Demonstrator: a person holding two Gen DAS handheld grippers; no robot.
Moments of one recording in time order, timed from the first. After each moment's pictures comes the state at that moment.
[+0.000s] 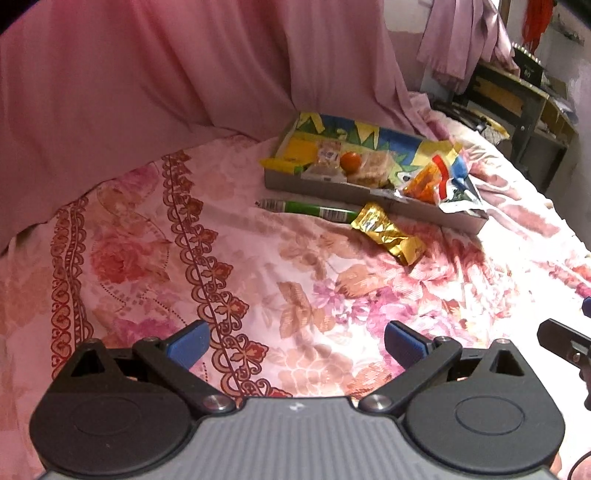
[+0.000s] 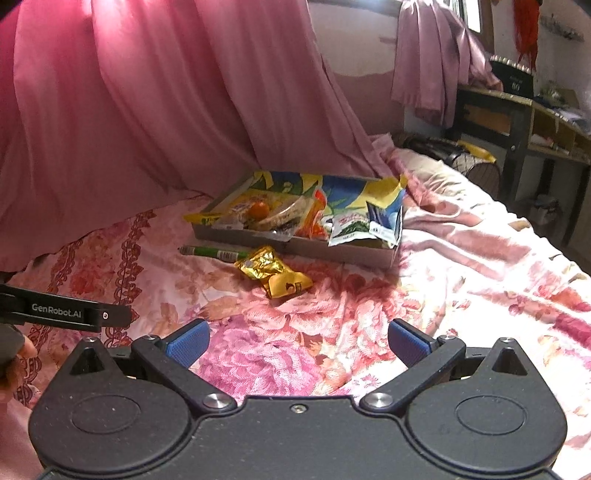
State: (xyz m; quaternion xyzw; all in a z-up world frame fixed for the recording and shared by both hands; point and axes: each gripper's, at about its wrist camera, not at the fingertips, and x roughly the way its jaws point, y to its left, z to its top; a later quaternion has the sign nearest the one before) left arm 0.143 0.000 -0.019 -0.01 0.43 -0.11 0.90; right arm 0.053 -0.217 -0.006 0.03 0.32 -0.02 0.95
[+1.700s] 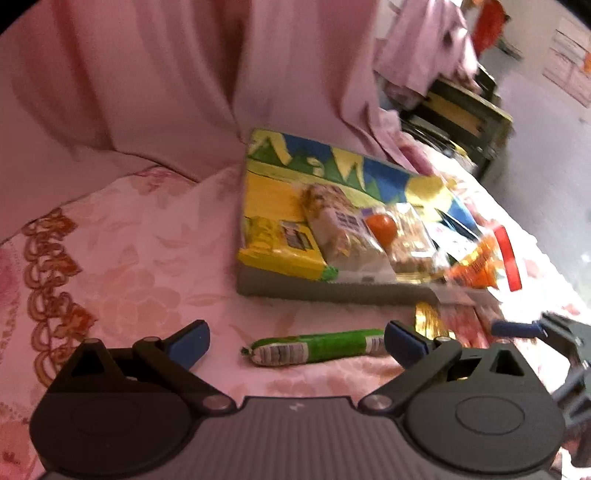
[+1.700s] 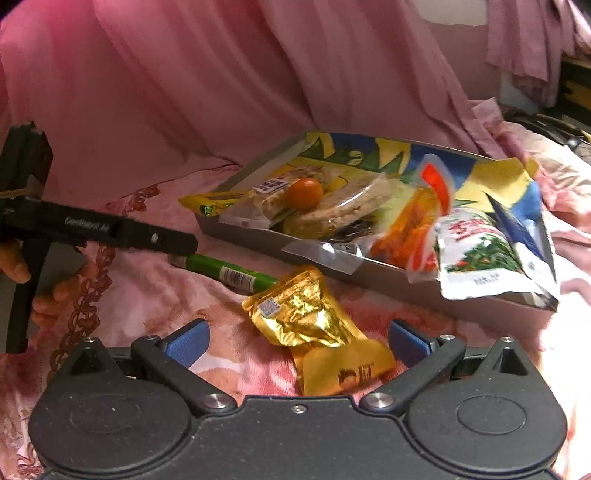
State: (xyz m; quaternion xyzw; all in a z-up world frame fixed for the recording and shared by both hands) left arm 0.363 0.026 -0.098 -0.04 0.39 -0.30 0.87; right arm 0.255 -0.211 -0.098 0.02 0.36 0.10 0.93
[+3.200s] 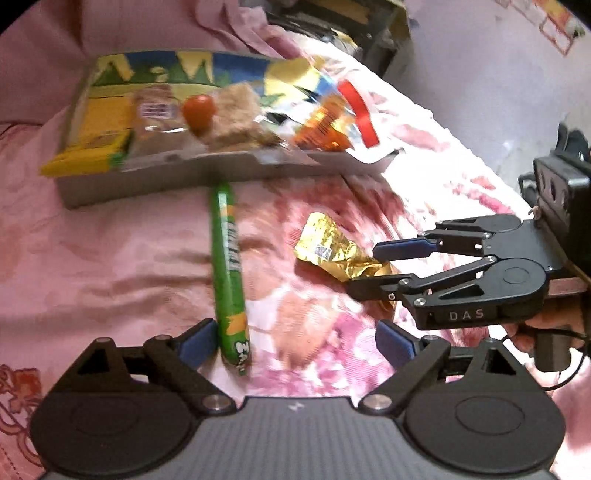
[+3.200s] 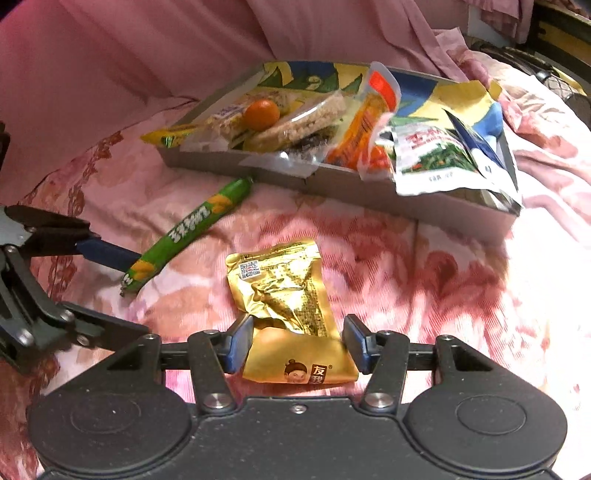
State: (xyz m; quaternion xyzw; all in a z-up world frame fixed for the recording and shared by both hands) left arm 0.296 -0.041 -0.096 0.05 0.48 -0.44 0.76; right arm 0.231 -0.219 -0.105 0.03 0.47 0.04 0.88
